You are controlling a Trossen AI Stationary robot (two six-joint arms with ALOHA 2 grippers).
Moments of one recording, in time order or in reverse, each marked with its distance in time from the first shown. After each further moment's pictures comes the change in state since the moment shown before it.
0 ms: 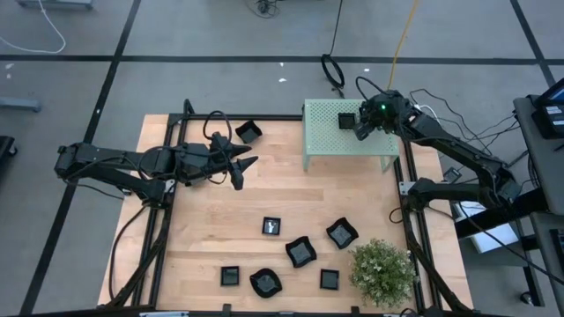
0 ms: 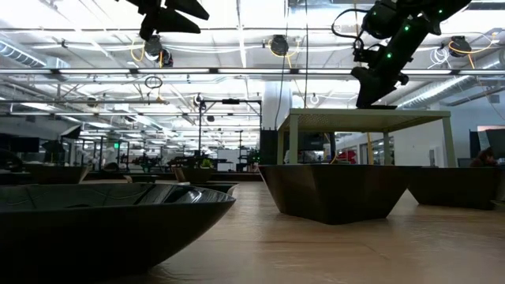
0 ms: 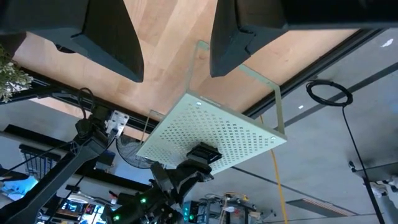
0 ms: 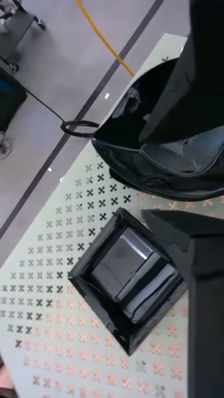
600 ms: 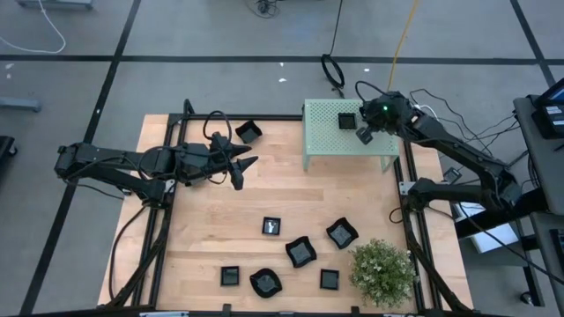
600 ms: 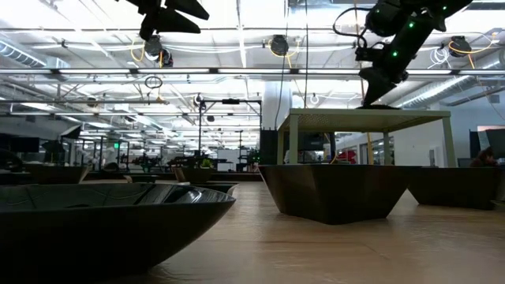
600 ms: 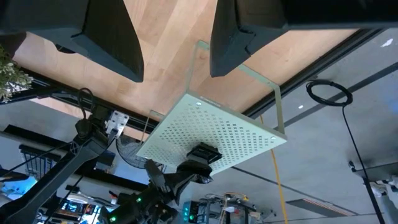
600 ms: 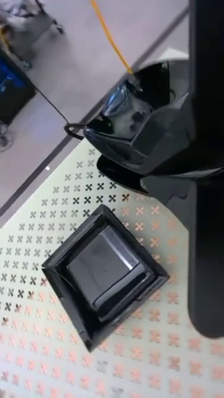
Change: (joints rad) left arm 0.000 0.000 0.000 0.000 0.000 0.001; right arm 0.000 -0.029 0.000 -0.048 -0.003 -0.143
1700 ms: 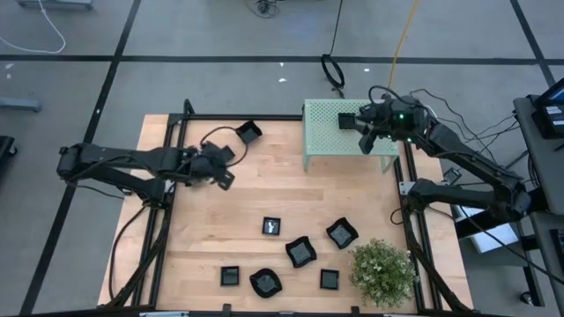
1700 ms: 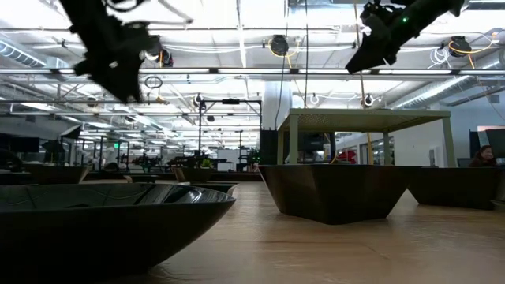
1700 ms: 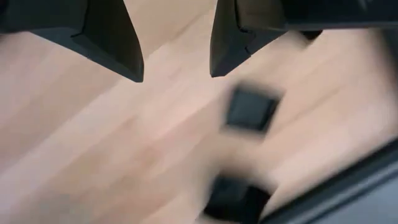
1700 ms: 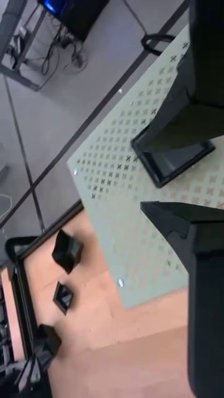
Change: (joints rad) left arm 0.060 0.054 -0.002 -0.796 -0.021 -0.512; right arm 0.117 -0.166 0.000 0.087 -0.310 0.078
